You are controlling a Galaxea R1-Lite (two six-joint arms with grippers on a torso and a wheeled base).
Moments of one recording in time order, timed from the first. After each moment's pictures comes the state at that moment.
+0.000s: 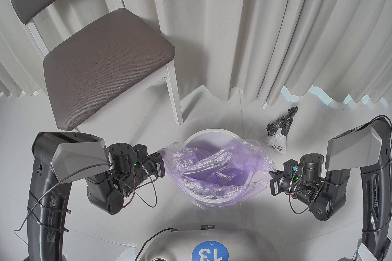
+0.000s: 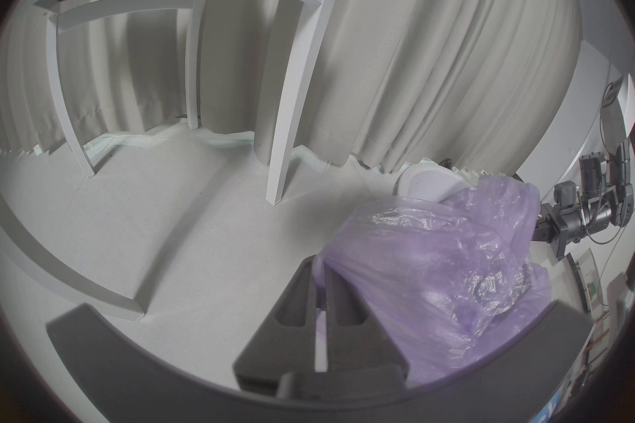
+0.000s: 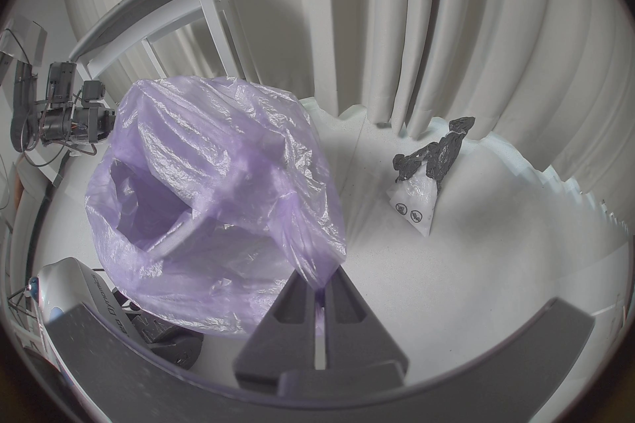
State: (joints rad) left arm -0.33 2.50 -0.82 -1.43 -0.15 -0.08; right arm 0.32 2.42 -0.46 -1.49 -0.02 -0.06
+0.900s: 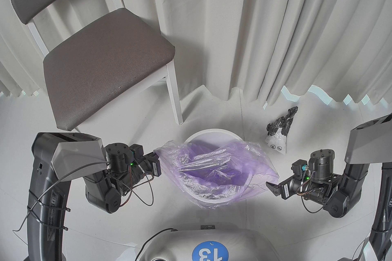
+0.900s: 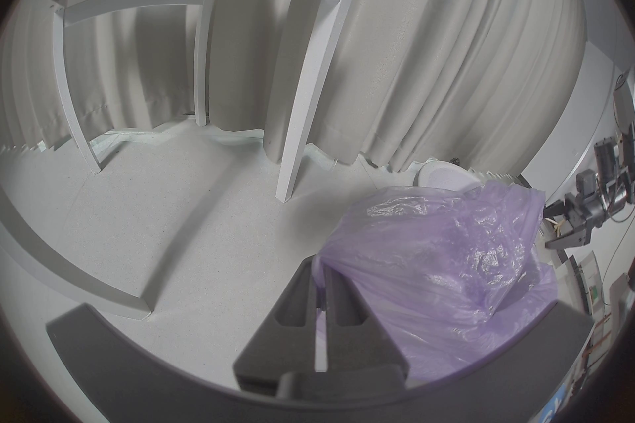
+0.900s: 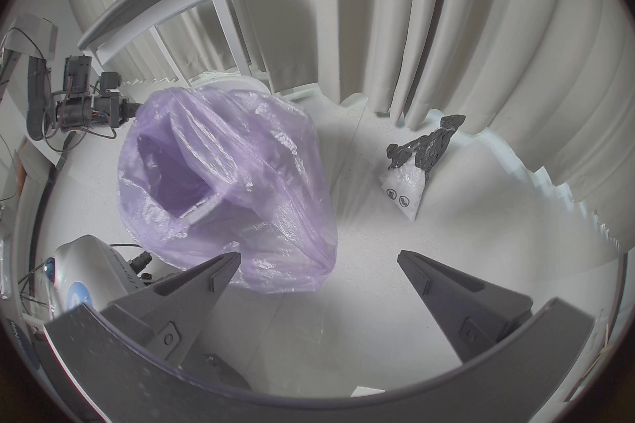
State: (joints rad) left arm -0.30 2.51 -0.82 -1.43 -0.16 -0.08; right arm 0.31 2.18 -0.37 -1.24 -0.02 -0.13
